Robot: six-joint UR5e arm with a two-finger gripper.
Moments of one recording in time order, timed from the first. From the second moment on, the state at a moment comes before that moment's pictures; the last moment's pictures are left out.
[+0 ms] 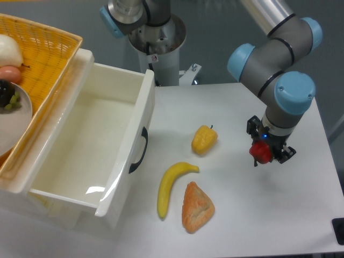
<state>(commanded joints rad) 2.70 -2.06 -1.41 -1.24 1.60 1.55</state>
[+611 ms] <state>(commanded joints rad) 2.67 -1.99 -1.41 -1.25 1.43 1.36</state>
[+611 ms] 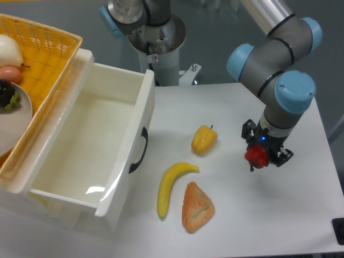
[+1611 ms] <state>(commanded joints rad) 2.54 -1.72 -1.44 -1.38 1.24 1.12</state>
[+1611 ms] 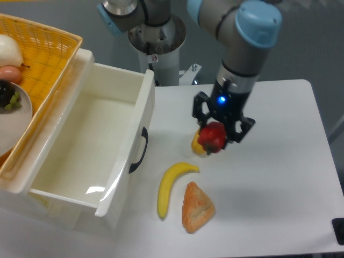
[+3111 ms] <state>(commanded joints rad) 2.19 -1.64 -1.59 -1.37 1.28 1.23</state>
